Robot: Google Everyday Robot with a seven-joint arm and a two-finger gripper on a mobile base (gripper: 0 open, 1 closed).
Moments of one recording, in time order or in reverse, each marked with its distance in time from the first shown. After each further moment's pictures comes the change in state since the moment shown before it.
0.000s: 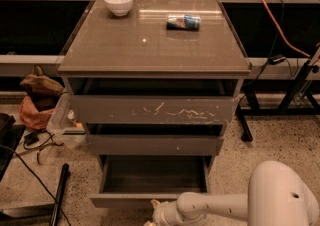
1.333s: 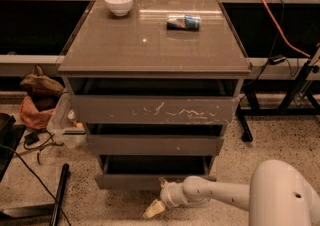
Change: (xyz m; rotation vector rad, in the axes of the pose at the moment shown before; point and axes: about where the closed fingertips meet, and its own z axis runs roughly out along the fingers) arm -0.029 -0.091 -0.030 0.146 -0.023 -0.112
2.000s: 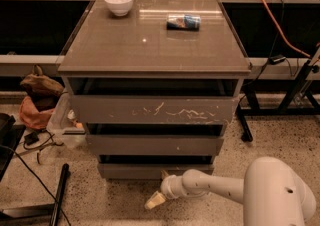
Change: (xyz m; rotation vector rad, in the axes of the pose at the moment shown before) arm -0.007 -0.035 0.006 0.037 0.006 -0.029
